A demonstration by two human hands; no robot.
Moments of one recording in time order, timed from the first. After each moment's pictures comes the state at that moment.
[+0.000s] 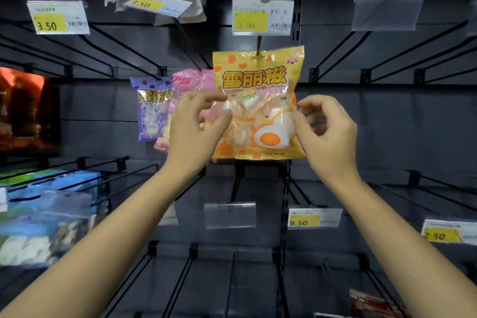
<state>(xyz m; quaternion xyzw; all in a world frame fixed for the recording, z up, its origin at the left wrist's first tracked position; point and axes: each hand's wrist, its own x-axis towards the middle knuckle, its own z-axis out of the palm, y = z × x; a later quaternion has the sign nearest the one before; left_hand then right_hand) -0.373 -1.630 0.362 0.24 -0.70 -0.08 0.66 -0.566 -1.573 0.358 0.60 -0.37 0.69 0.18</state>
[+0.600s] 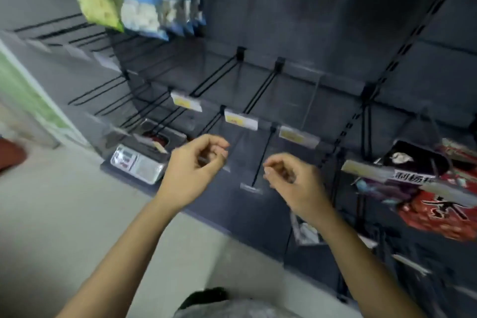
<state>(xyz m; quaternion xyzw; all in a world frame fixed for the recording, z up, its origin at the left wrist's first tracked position) -0.224 -1.473 0.020 0.55 -0.61 -0.32 0.47 -0.438 -1.480 0.009 0.72 -0.48 0.39 -0.32</state>
